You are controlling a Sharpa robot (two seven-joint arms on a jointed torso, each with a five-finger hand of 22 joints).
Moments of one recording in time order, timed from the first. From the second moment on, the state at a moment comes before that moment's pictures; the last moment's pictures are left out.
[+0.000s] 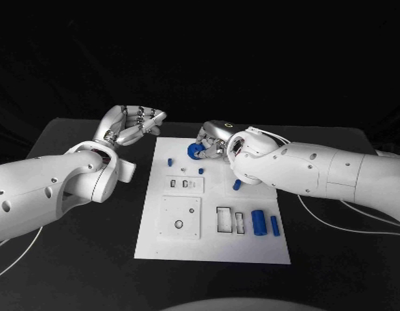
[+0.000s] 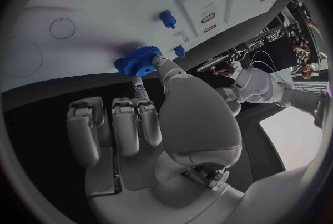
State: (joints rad) left arm 1.34 -0.78 -0.22 1.45 -0.36 -0.60 0.49; left_hand 1.20 -0.01 -0.12 0.29 0.16 0.89 0.18 0.13 0.12 1.08 0.13 0.19 0.12 0.96 0.10 0.42 0.41 0.18 0.88 0.22 0.45 0.24; right arm 1.29 -0.45 -0.19 1.17 -1.38 -0.41 -0.19; right_hand 1.32 -0.08 0.22 0.09 0.35 1.05 0.16 0.09 0.14 1.47 0.07 1.57 1.31 1.46 0.01 1.57 1.31 0.01 1.47 0.12 1.57 1.31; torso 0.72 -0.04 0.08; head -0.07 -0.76
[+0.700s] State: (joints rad) left arm 1.34 -0.78 -0.22 1.45 -0.36 -0.60 0.49; left_hand 1.20 -0.01 -0.12 0.29 0.16 0.89 0.18 0.13 0.12 1.08 0.13 0.19 0.12 0.95 0.10 0.42 0.41 0.18 0.88 0.22 0.45 0.24; right arm 1.29 -0.45 -0.18 1.17 -1.38 -0.39 -0.20; right_hand 1.32 -0.08 0.22 0.09 0.33 1.05 0.16 0.09 0.14 1.47 0.07 1.57 1.31 1.46 0.01 1.57 1.31 0.01 1.47 0.12 1.57 1.31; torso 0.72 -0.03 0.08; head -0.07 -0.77
